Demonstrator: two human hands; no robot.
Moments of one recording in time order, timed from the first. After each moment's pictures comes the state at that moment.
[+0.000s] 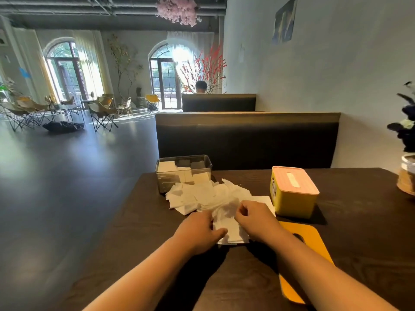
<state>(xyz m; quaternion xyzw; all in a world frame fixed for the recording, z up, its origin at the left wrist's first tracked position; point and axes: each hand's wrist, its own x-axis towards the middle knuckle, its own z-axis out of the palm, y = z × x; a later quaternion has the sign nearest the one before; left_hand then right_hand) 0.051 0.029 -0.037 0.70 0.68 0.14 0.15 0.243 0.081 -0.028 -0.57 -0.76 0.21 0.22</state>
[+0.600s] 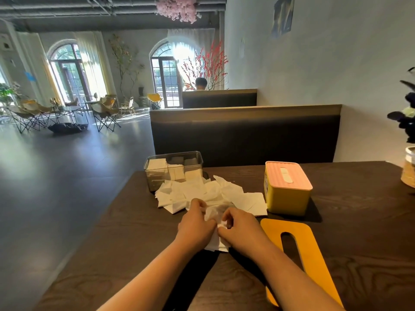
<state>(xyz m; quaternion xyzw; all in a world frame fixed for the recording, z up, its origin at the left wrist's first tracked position) 0.094 0.039 -0.051 0.55 0.72 0.34 0.25 0.248 0.068 -0.057 -0.54 -0.76 0.27 0.24</state>
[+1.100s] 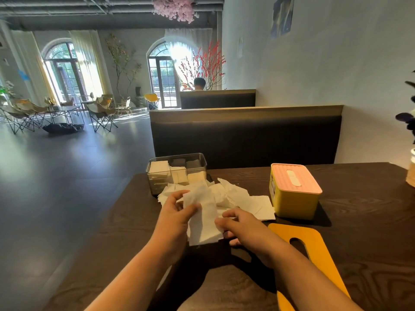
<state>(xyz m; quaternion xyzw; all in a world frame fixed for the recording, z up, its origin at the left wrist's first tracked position) 0.043 0.020 -0.023 0.35 0.49 0.61 0.51 0.239 0.060 -0.029 -0.49 -0.63 0.55 0.25</state>
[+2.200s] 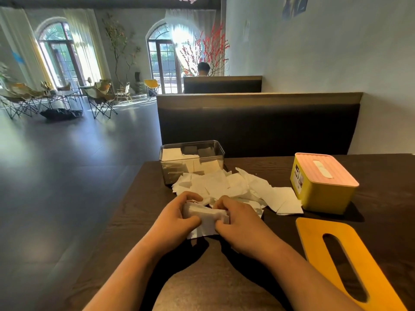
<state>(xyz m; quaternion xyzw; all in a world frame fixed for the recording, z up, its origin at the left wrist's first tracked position) -0.041 0.027 -0.060 0.60 0.57 0.43 0.35 0.166 0.055 -0.035 -0.45 -0.80 0.32 0.23</state>
